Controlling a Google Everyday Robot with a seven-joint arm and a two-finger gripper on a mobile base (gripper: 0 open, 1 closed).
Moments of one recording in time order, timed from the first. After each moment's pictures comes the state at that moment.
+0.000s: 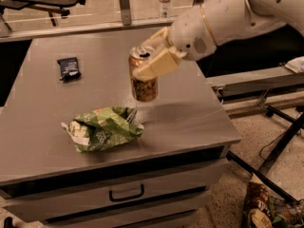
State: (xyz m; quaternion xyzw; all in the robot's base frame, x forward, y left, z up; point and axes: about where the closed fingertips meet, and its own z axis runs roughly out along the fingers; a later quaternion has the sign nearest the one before) arm 0.528 0.010 0.972 -0.62 0.62 0.29 0.38
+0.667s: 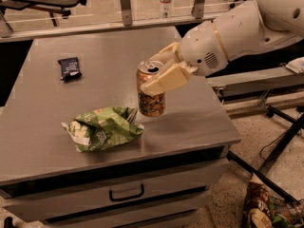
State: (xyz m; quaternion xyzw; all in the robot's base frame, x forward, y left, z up) arm 0.493 -0.006 0.955 -0.61 0.64 0.31 0.36
